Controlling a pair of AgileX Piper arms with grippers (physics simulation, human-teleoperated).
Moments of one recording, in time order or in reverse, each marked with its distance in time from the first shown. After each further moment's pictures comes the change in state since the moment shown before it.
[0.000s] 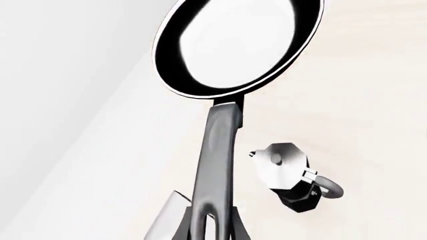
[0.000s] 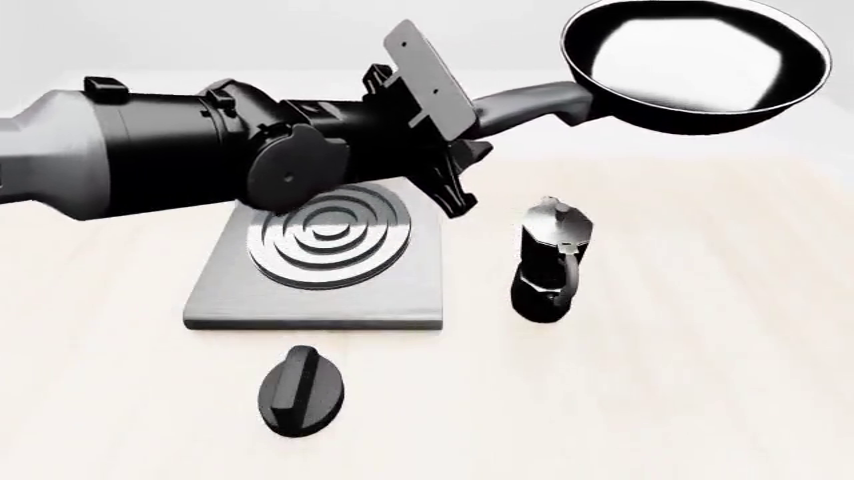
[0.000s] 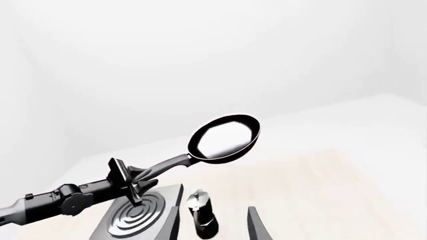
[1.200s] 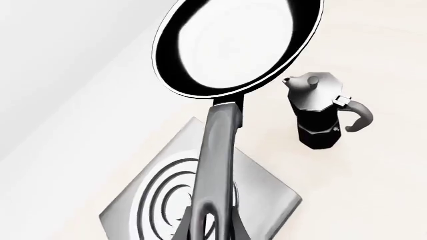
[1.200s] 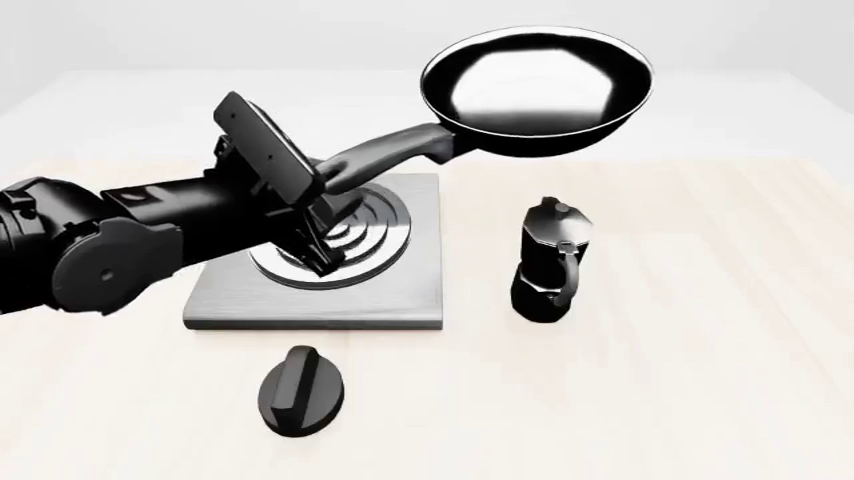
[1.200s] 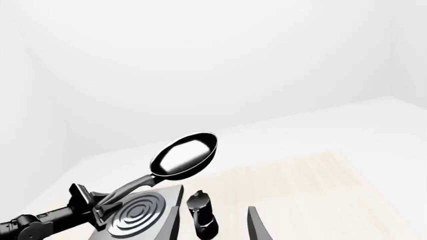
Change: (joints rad) left arm 0.177 -0.306 0.450 -0.108 -0.038; right arm 0.007 0.000 -0.009 0.000 -0.009
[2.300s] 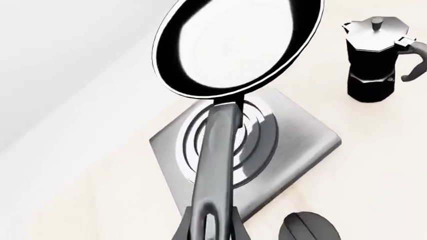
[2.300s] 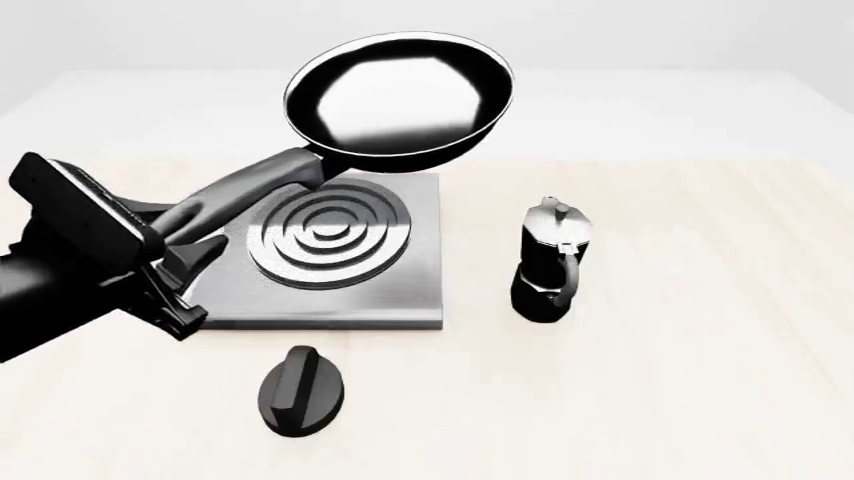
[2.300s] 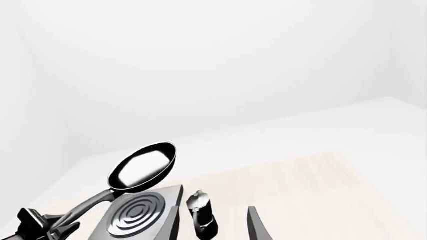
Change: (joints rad) left arm 0.215 -0.428 0.293 0.125 -0.008; right arm 0.001 0.000 -0.001 0.000 -0.002
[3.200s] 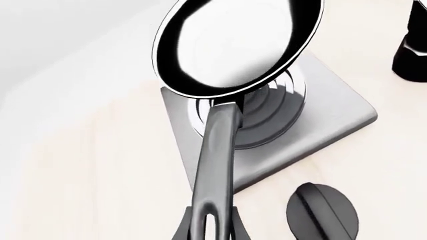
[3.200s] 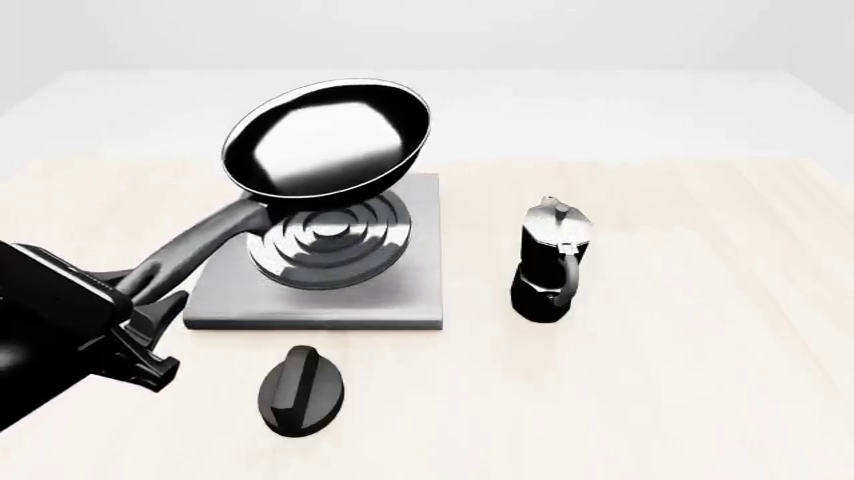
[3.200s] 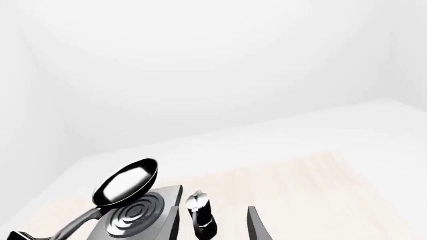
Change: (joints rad) left arm 0.160 -0.042 0.223 -0.138 -0.041; right arm 0.000 0.000 -0.001 0.000 -0.006
